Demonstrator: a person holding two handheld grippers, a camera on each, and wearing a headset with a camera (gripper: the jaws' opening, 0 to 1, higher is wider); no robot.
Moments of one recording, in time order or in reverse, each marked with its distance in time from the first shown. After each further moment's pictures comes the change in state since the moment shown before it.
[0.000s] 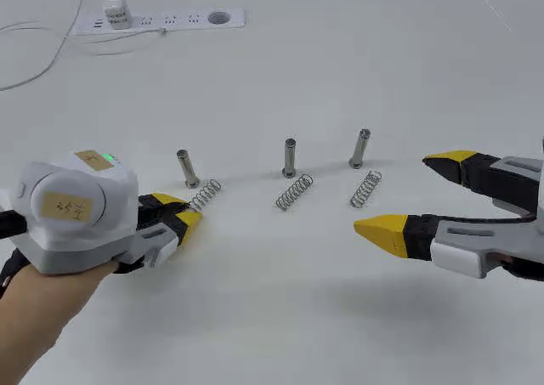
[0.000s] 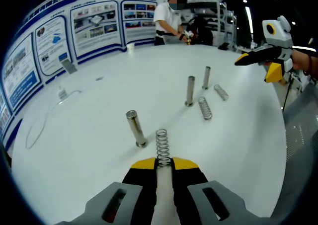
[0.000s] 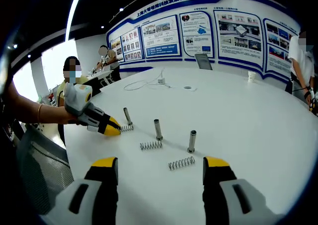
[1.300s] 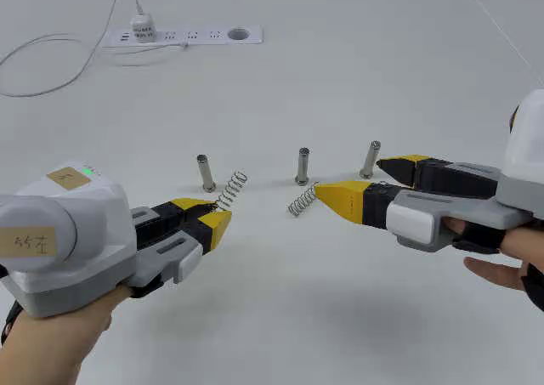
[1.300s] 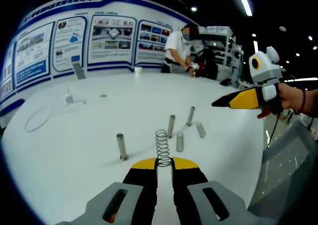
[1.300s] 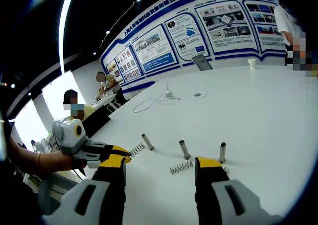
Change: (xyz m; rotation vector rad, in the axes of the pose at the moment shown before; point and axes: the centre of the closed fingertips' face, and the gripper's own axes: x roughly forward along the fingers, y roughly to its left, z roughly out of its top) left arm -0.046 -0.036 0.042 -0.191 -0.244 -0.019; right arm 0.019 0.042 0.043 0.251 -0.113 0.089
